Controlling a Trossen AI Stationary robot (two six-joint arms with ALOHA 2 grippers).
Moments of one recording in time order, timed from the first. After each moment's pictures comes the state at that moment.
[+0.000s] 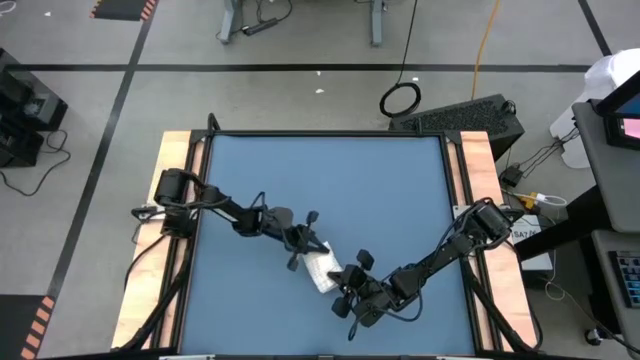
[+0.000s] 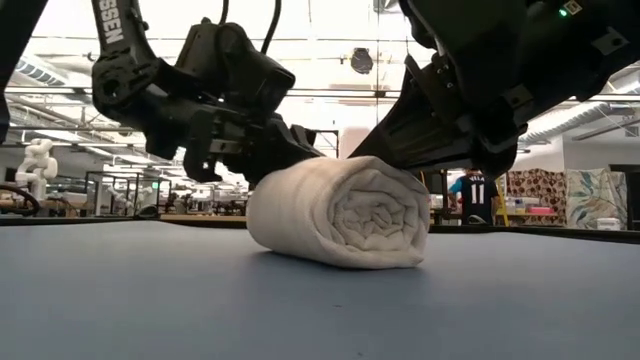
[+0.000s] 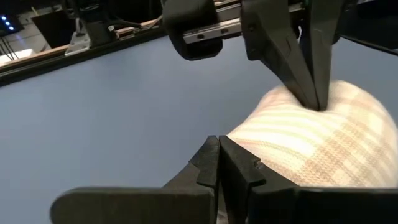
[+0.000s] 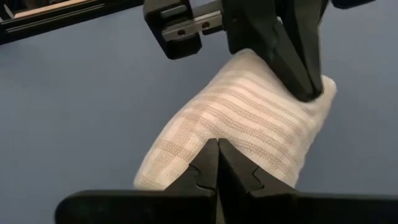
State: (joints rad) left arm -0.08 1.93 0.66 0.92 0.28 0.27; right arm 0.61 2.01 1.07 0.09 0.82 0.88
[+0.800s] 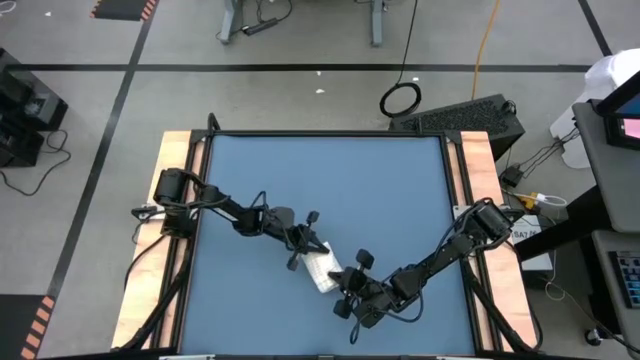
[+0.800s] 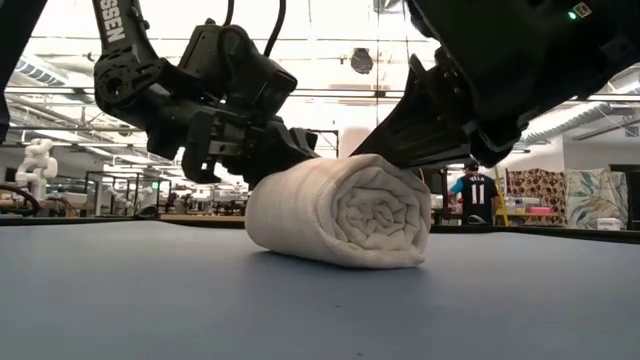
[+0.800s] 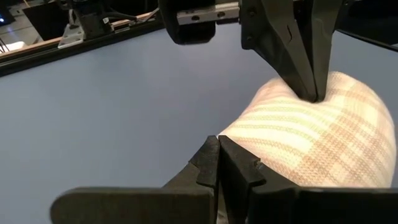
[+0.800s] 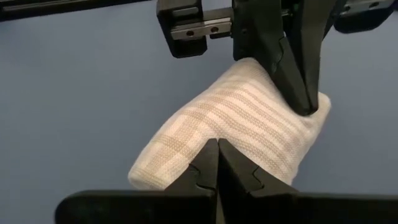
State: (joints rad) left arm -0.08 1.94 0.66 0.86 0.31 0.27; right arm 0.63 2.00 1.07 0.10 0.85 0.76
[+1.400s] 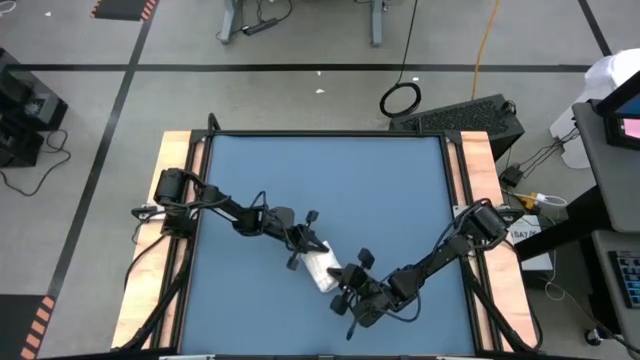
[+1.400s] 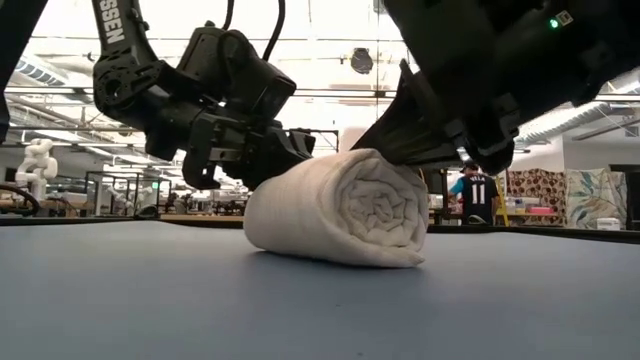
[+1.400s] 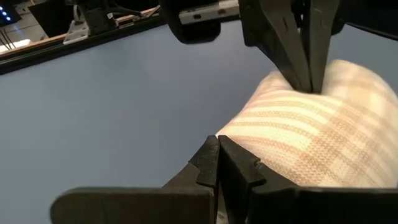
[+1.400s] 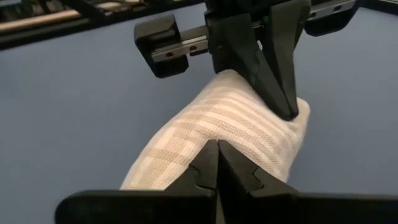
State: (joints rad) left arm -0.08 1.94 0.66 0.86 0.29 0.28; right arm 0.60 2.02 1.07 0.15 0.94 0.83
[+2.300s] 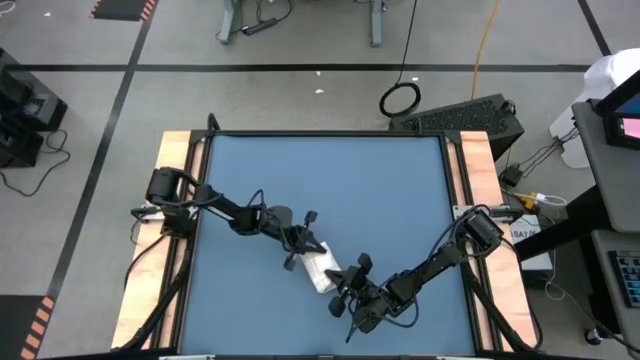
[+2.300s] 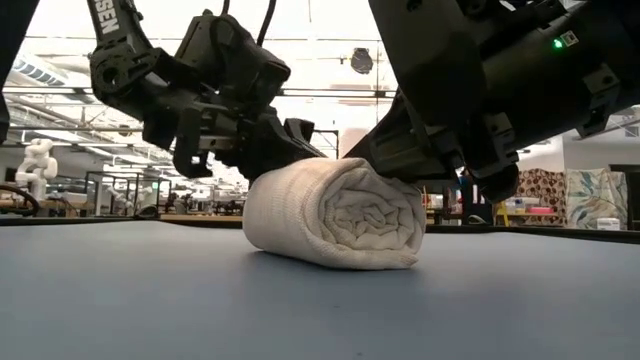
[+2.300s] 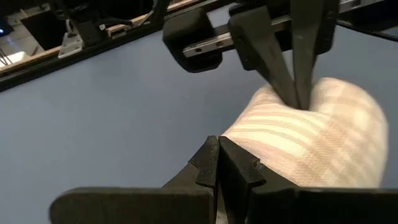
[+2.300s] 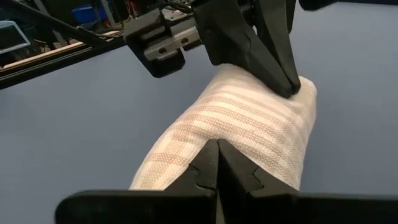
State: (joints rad) left arm -0.08 1.85 0.66 0.84 0.30 0.34; right arm 0.62 2.13 1.07 0.21 1.00 0.96
